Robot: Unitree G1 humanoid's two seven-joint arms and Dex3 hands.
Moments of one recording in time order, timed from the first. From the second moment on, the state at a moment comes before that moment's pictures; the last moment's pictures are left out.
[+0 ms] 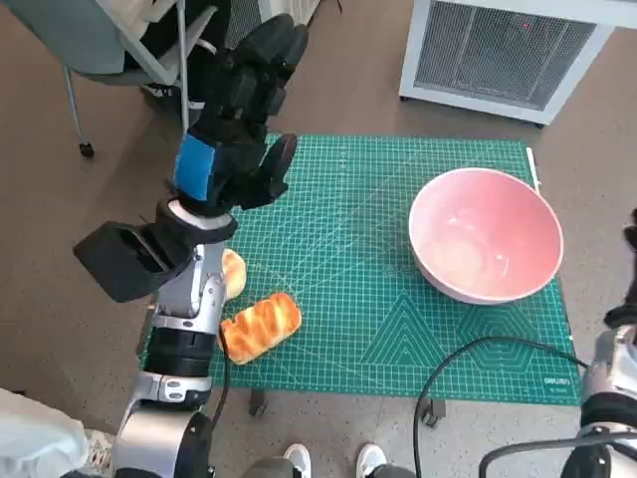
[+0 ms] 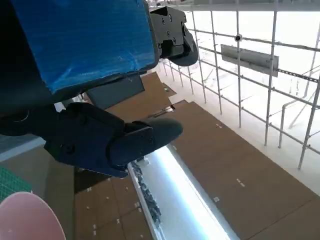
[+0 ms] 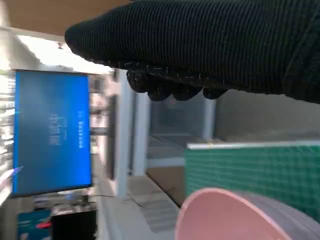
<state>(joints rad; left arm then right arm) -0.77 0.11 0.12 0.45 -0.29 -0.52 -0.50 -0.72 -0.45 -0.47 1.29 0.20 -0.57 0.05</state>
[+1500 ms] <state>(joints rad) -0.70 0.16 0.13 0.35 -0.28 -0.50 -0.46 -0.90 -0.22 -0.36 1.31 0.15 -0.43 0.07</state>
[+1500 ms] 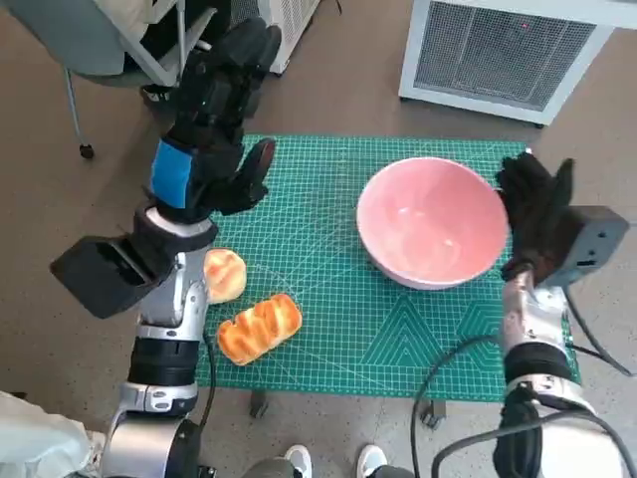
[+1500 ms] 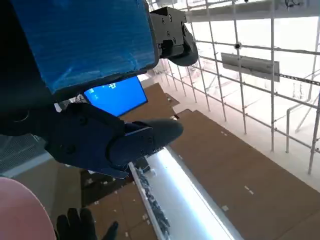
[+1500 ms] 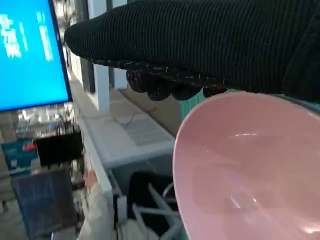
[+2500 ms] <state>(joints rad) -0.65 0.18 0.13 0.29 -0.28 -0.47 -0.42 -0.94 -0.11 -0.33 1.32 0.11 -0.39 0.07</state>
